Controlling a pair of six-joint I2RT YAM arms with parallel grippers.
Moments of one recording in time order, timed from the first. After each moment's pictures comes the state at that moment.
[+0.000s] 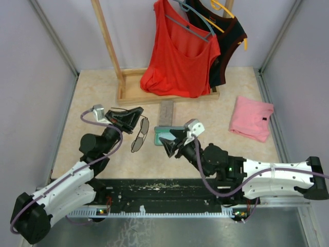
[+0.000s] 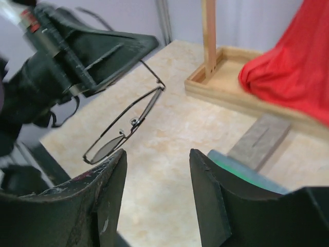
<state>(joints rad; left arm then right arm) -0.61 0.83 0.41 0.84 0.07 -0.59 1.43 0.87 0.70 0.27 0.64 -0.01</state>
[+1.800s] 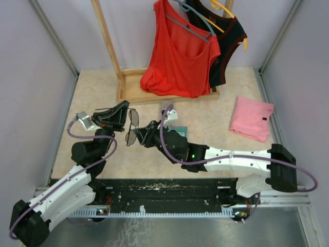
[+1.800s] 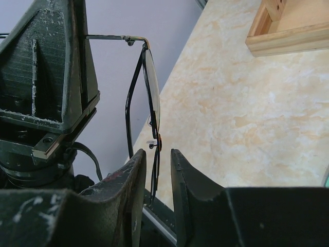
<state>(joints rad) -0.61 0.73 0.38 1.01 -0.08 -0.39 1.31 1.34 0.97 0.31 0.58 0.75</state>
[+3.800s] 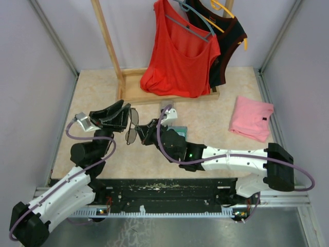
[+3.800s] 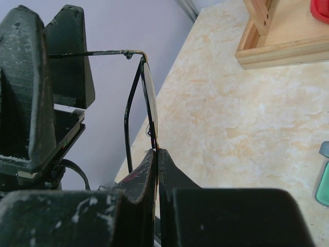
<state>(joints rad) -0.61 0.71 0.38 1.00 -0.09 -0.39 1.30 1.37 0.99 0.34 0.62 0.72</state>
